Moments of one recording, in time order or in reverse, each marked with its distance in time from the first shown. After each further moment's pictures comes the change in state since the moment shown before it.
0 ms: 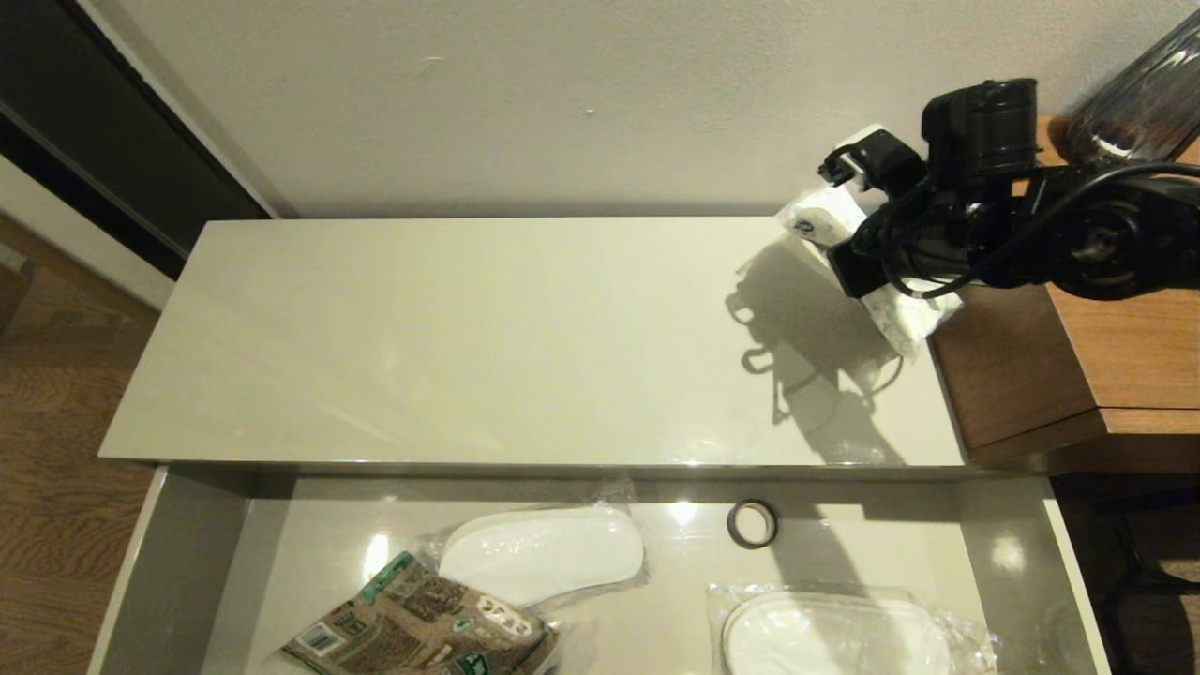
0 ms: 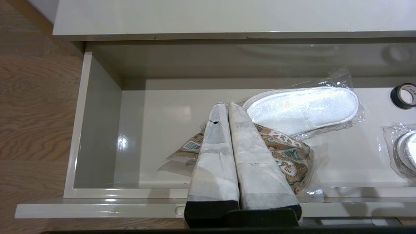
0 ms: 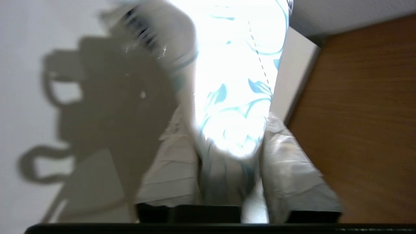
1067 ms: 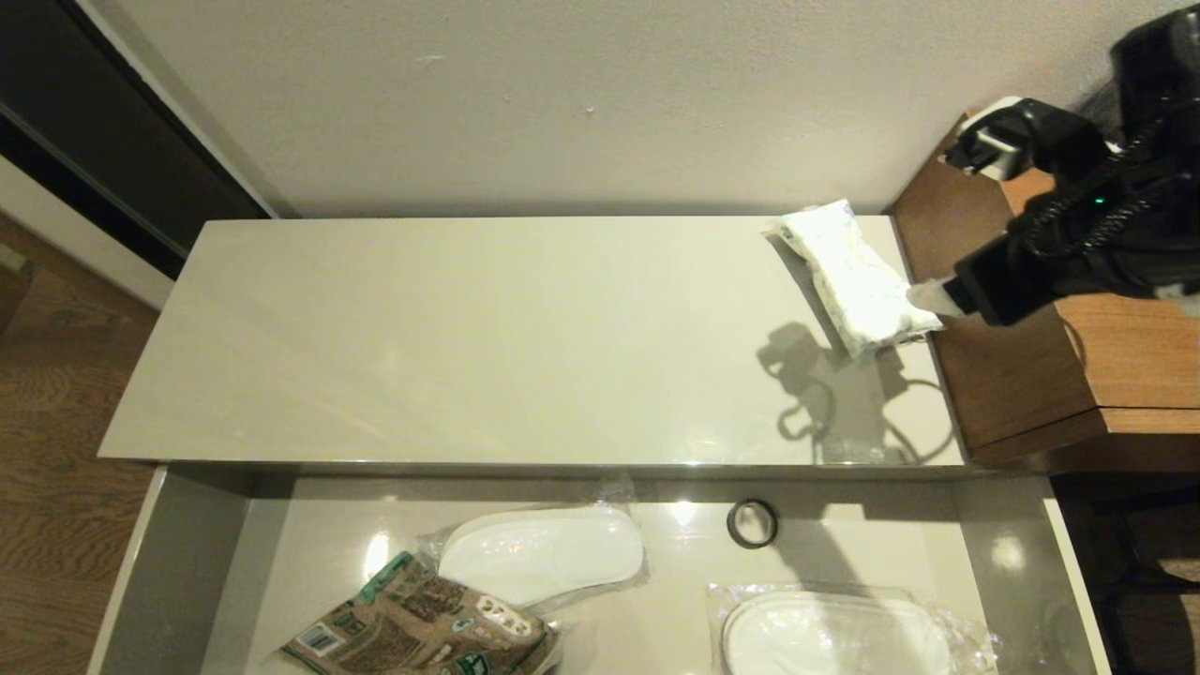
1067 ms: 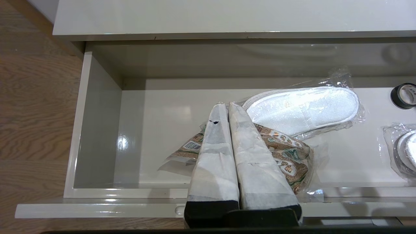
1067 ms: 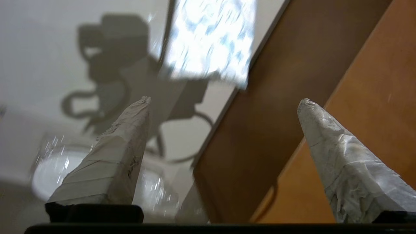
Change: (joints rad) left arm 0.000 0.000 0.000 0.000 0.000 0.000; right arm 0.016 -0.359 0.158 0.384 0.029 0.024
